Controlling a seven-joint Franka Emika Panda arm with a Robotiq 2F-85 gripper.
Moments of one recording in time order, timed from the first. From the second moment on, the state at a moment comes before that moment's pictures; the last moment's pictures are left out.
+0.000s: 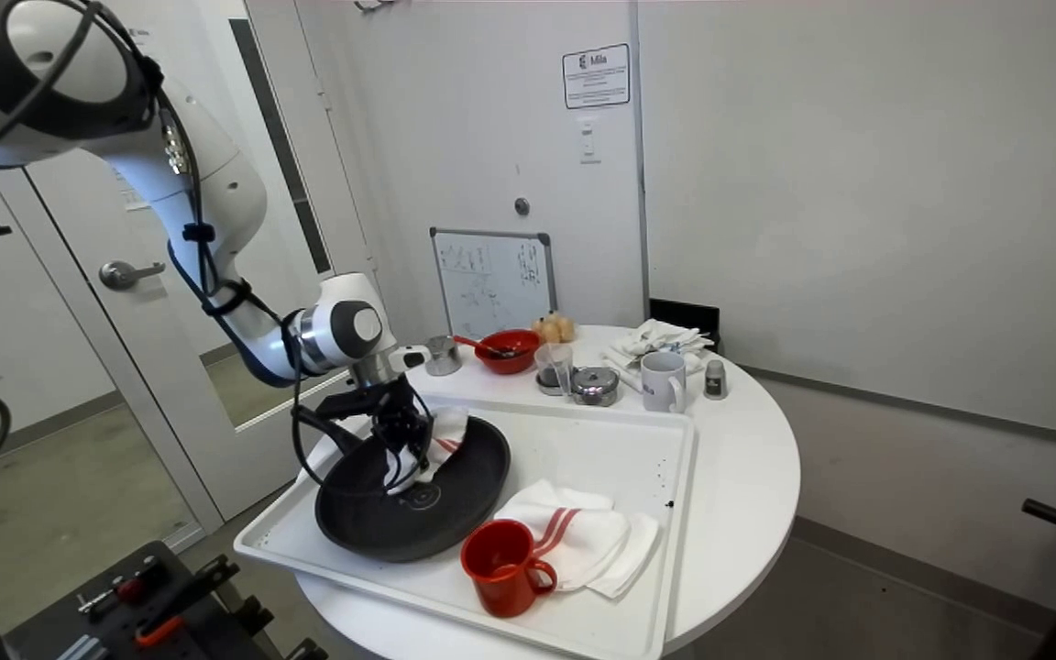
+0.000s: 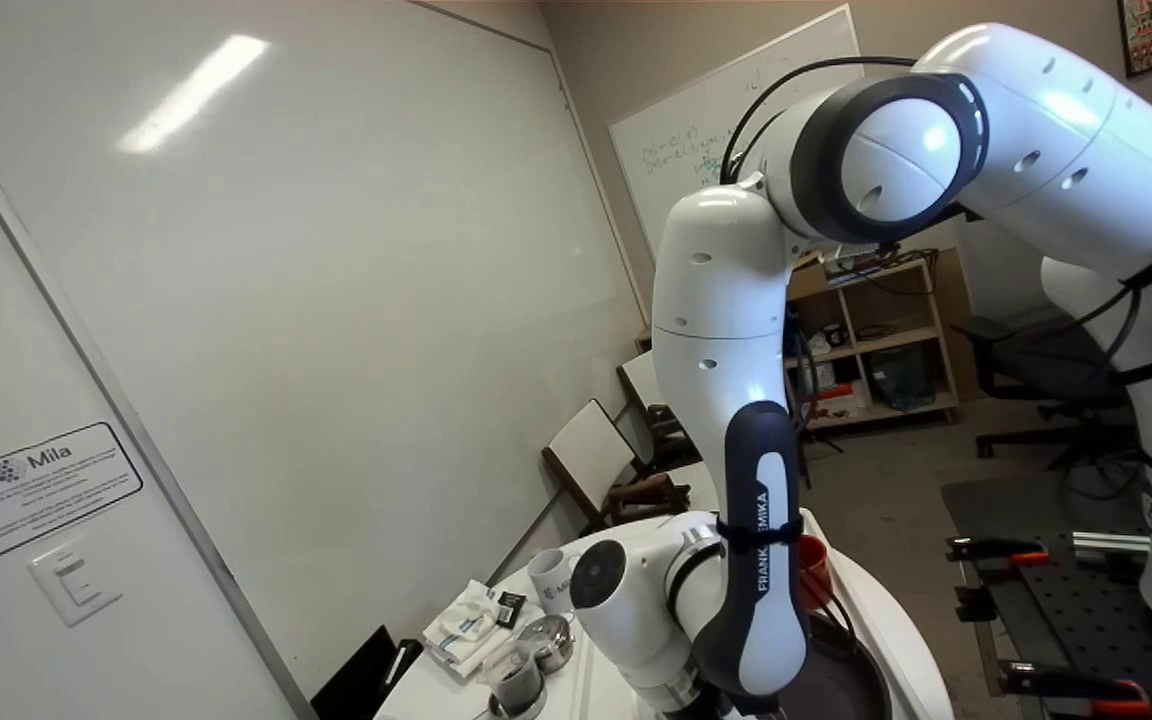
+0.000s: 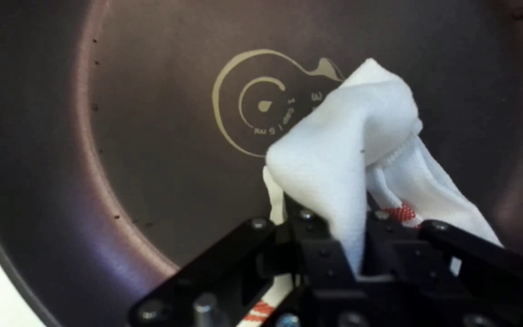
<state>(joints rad) 0.39 0.71 -0.14 -2.08 -0.34 2.64 0.35</state>
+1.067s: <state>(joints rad) 0.51 0.38 -0.31 -2.43 -0.48 2.76 0.51</state>
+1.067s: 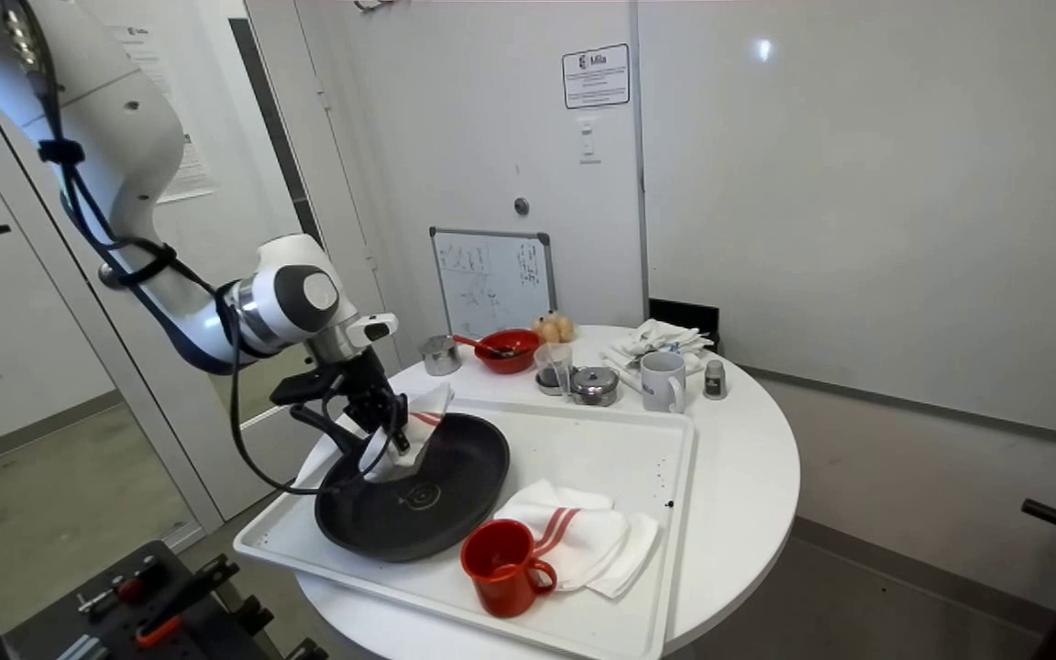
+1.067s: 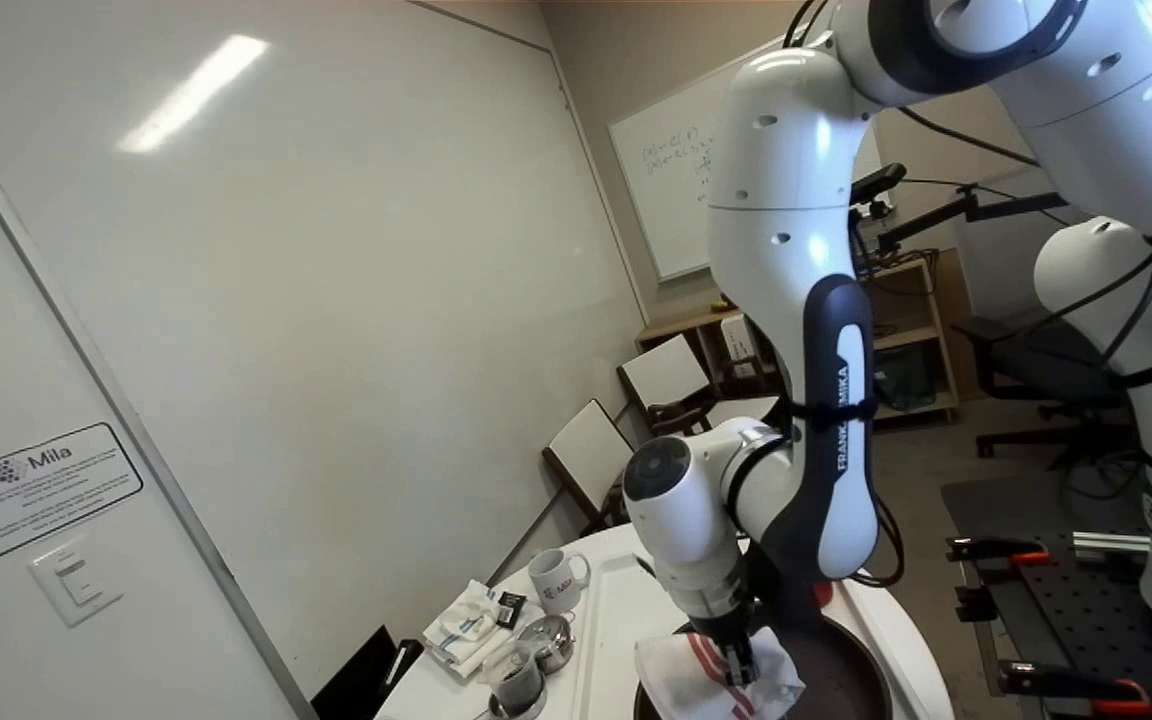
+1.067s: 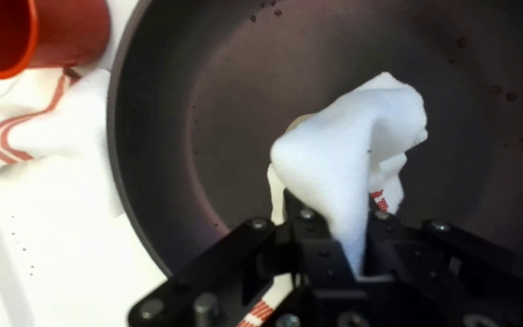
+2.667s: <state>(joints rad) 0.09 0.10 -0.08 -2.56 -0.16 2.74 0.16</state>
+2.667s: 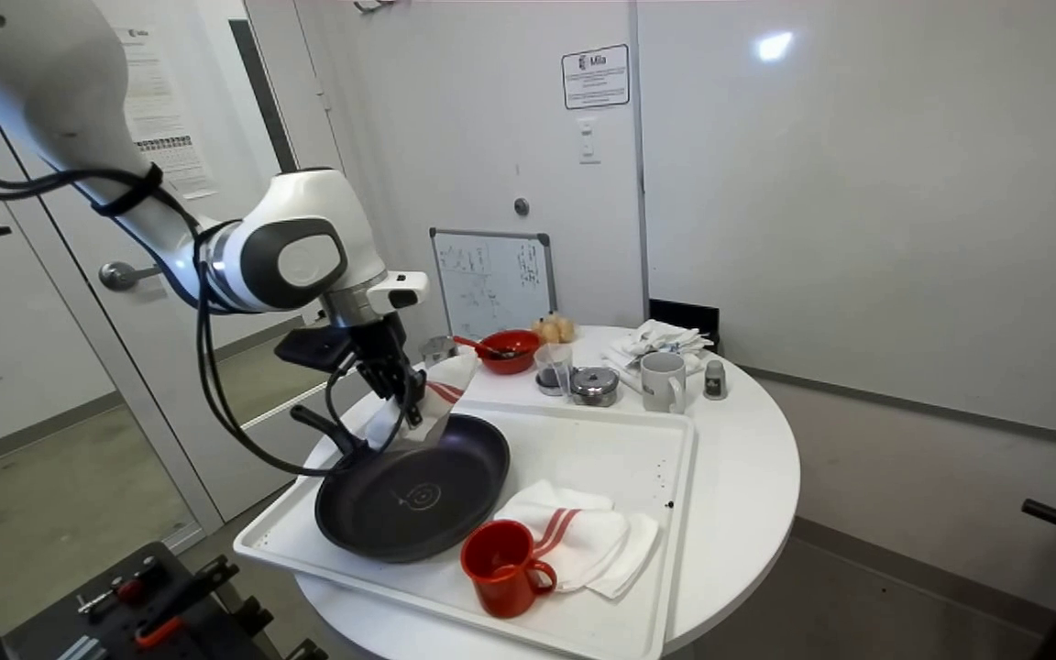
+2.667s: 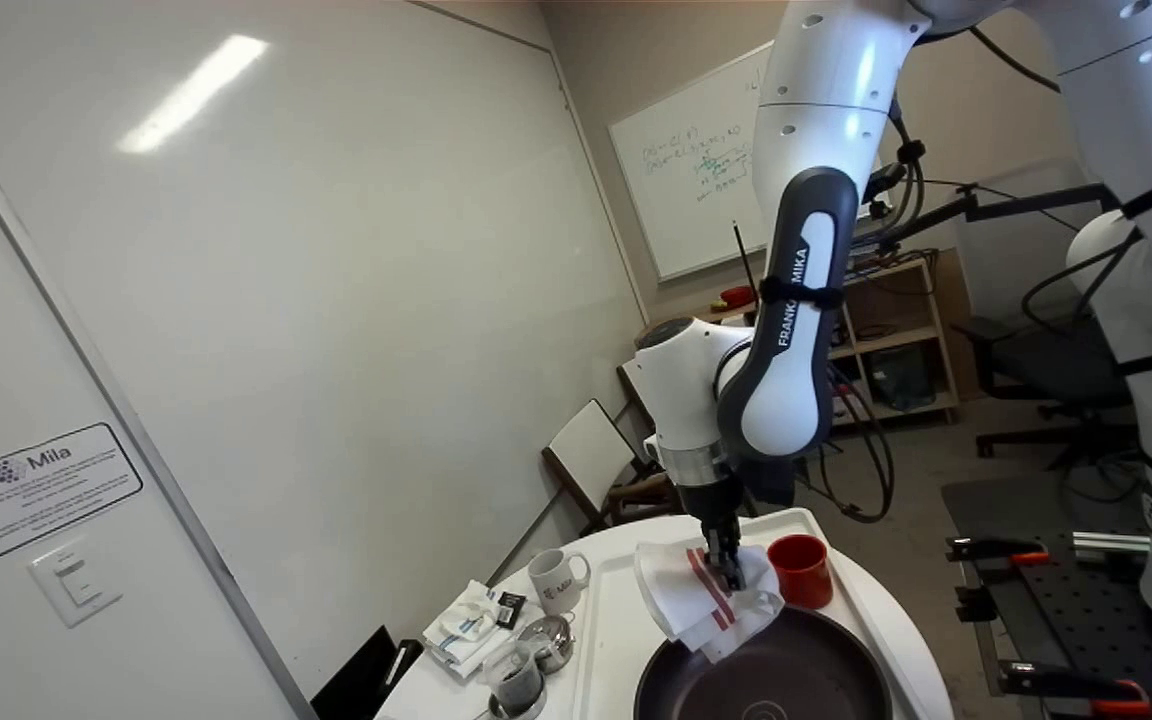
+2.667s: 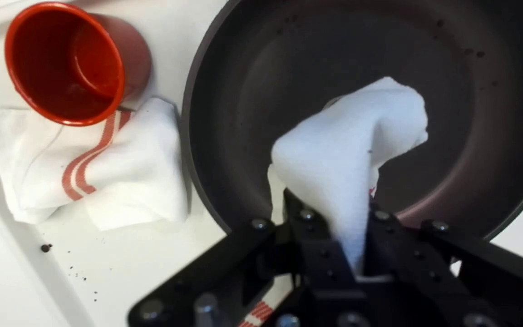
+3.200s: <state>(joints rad) -0.03 0.23 -0.08 -2.27 -0.10 2.59 0.13</state>
